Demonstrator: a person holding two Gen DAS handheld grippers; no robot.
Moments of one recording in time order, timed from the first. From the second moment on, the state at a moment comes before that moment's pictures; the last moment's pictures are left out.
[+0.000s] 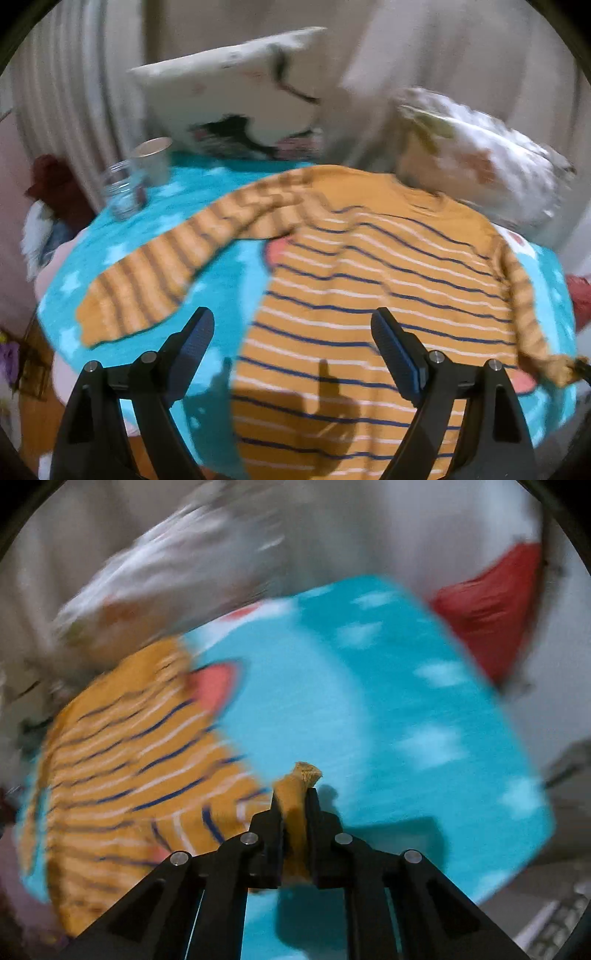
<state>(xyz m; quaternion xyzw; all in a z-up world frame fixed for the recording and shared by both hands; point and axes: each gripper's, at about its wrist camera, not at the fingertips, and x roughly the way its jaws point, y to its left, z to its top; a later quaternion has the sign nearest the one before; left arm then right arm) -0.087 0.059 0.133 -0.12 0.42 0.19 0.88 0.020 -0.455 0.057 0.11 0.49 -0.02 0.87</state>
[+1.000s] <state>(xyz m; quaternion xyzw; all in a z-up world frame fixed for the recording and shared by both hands) -0.076 0.017 0.105 -0.11 0.46 0.15 0.87 0.074 -0.485 0.007 0.24 0.54 -0.15 0.80</state>
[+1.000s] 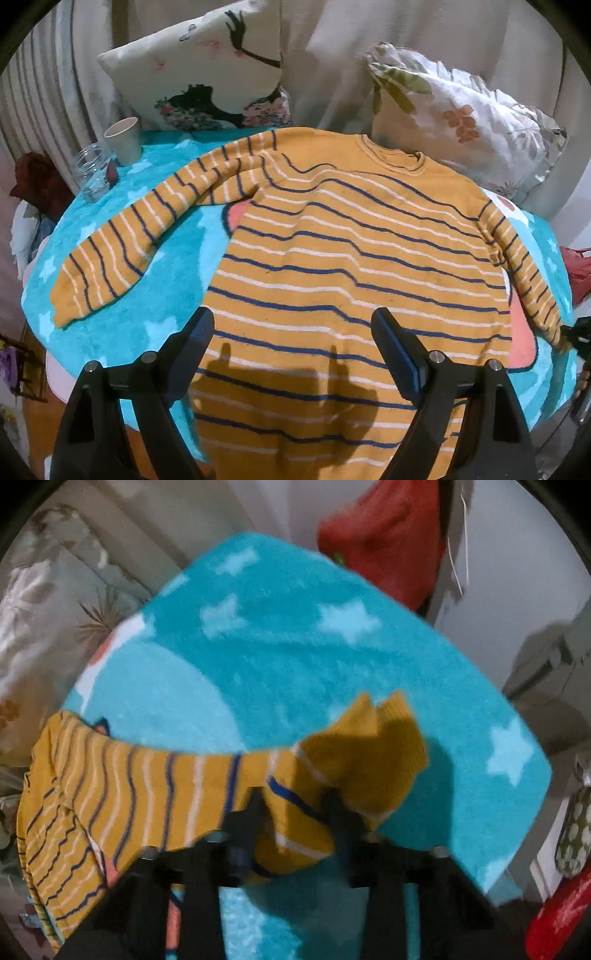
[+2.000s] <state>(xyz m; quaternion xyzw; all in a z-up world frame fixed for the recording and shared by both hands) -0.058 -0.026 0.108 -0.07 0.48 0.12 0.87 -0.014 -0.535 -0.006 0.39 0.45 -0.06 0.80</state>
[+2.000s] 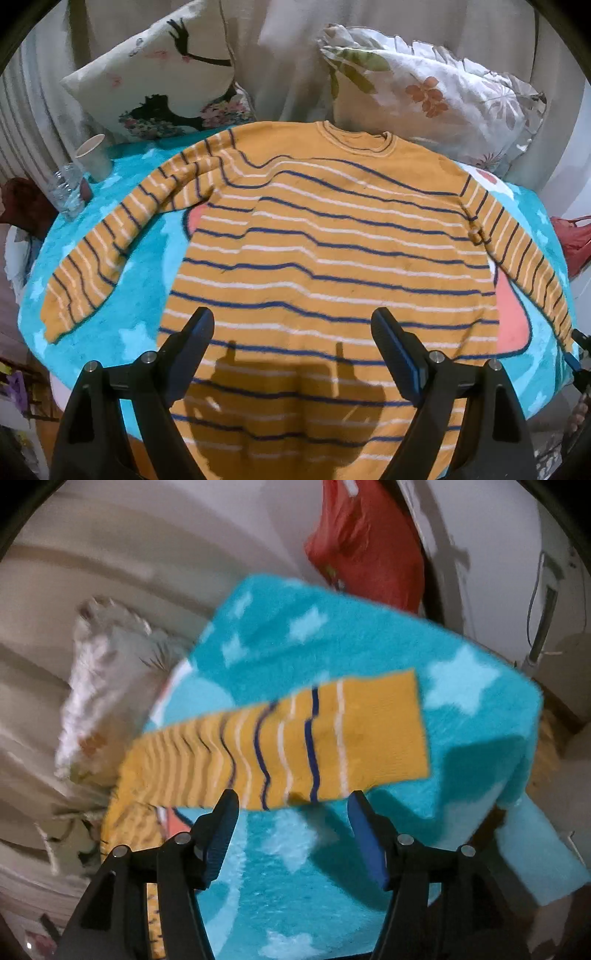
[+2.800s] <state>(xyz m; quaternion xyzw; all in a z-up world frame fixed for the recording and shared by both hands) -0.113 0.215 0.111 -0.19 0.43 0.21 0.86 0.134 -0.205 0.122 0.10 0.42 0.11 0.89</state>
